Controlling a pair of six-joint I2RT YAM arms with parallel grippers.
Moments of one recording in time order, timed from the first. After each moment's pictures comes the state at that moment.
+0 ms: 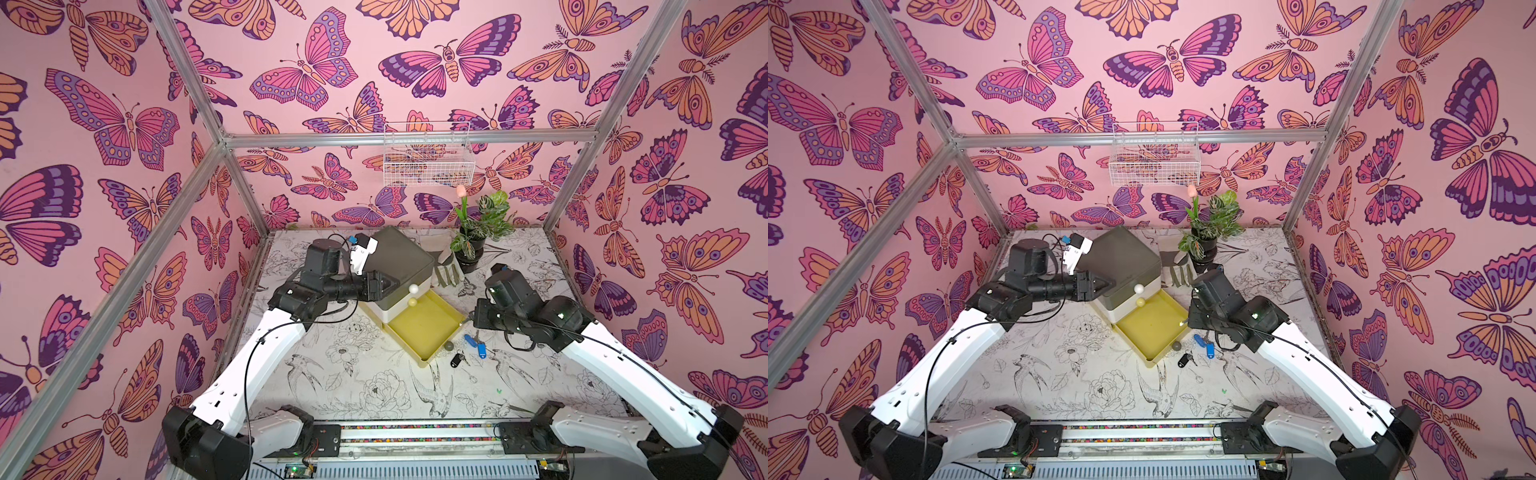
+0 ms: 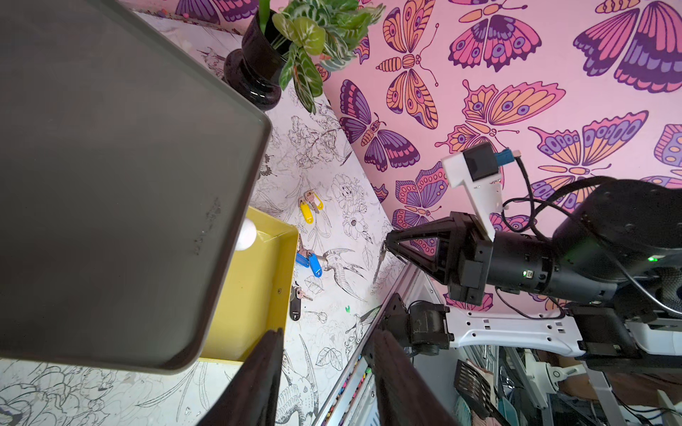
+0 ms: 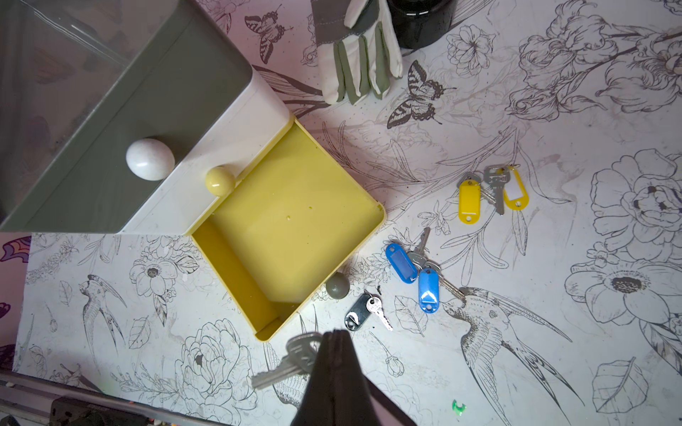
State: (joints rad) left arm -0.42 1.20 1.20 -0.55 0.68 -0.45; right arm 0.75 1.10 1.16 -1.00 0.16 0.69
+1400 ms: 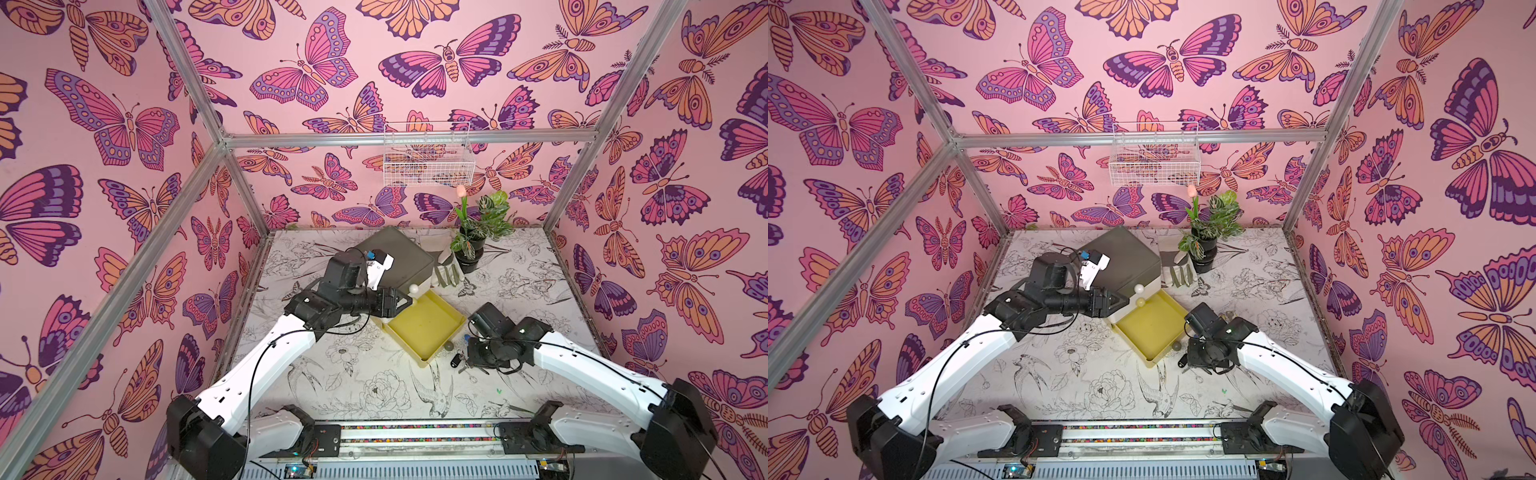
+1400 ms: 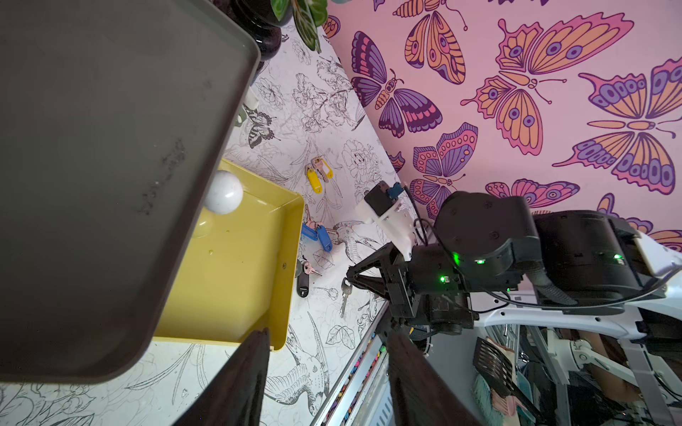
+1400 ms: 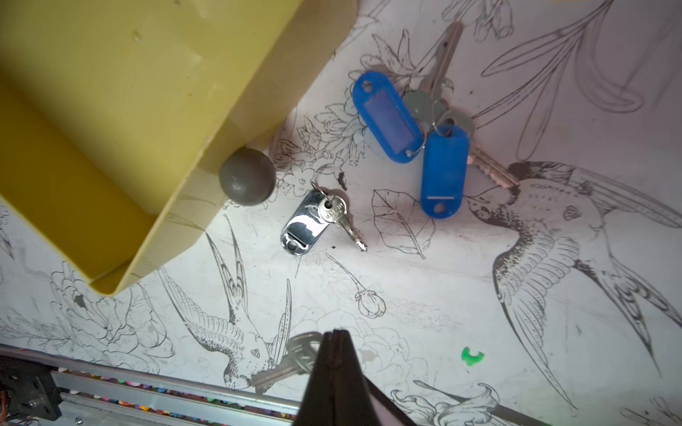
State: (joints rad) left arm -0.54 1.20 1.12 -0.53 0.55 -0.44; right arm 0.75 1.18 0.74 -0.85 -0.05 0.75
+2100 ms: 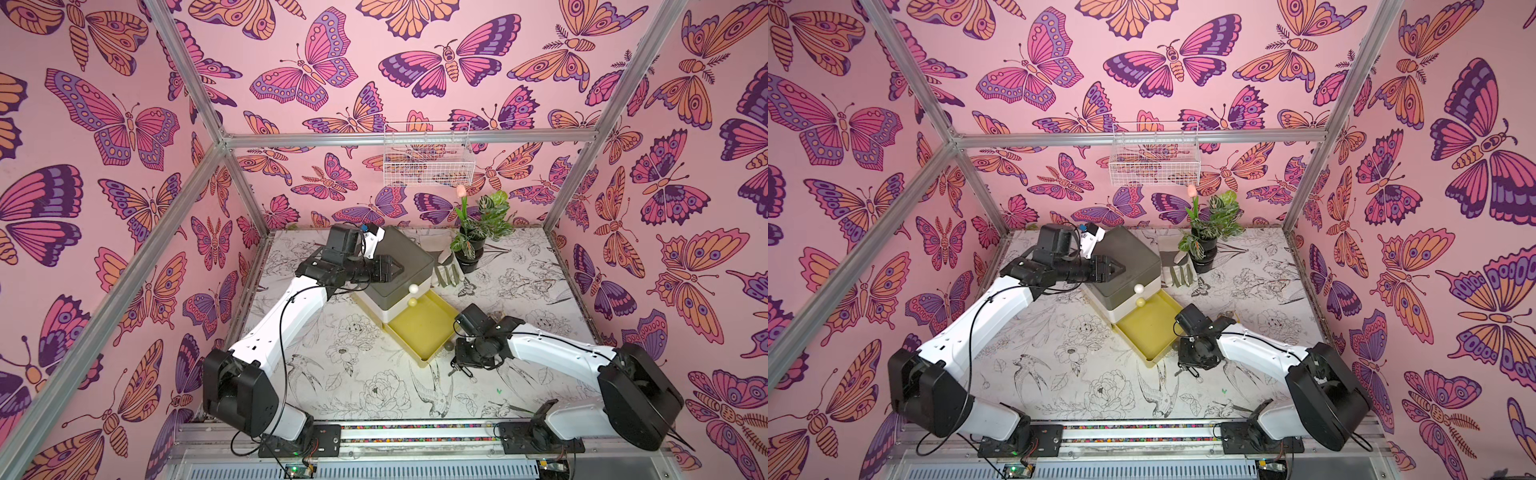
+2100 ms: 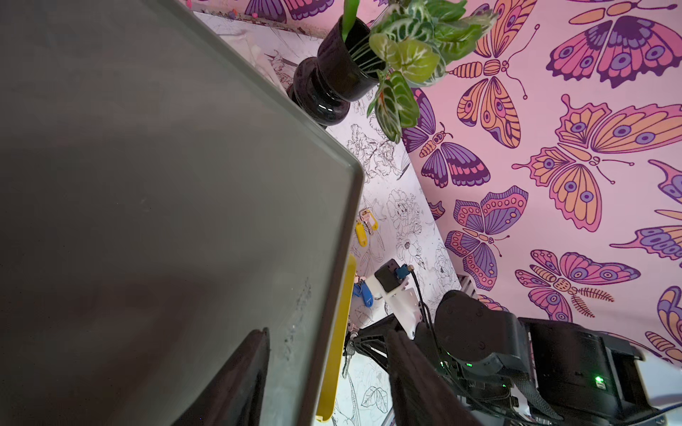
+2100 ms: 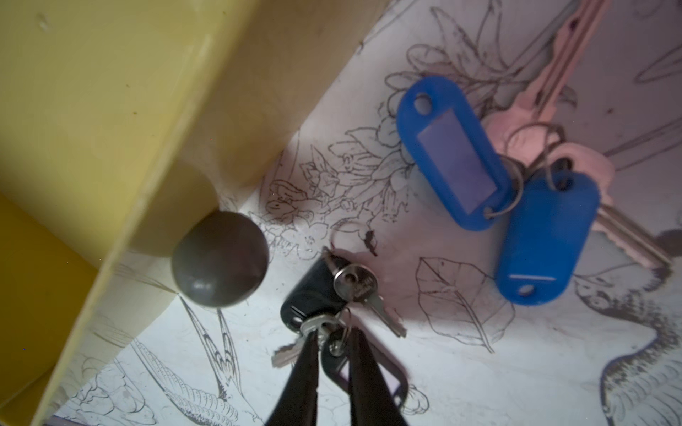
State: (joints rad) left arm -0.40 1.50 1.37 -0.55 0.57 -0.40; right arm 0.75 1.39 0.72 -0.64 -0.09 0.75
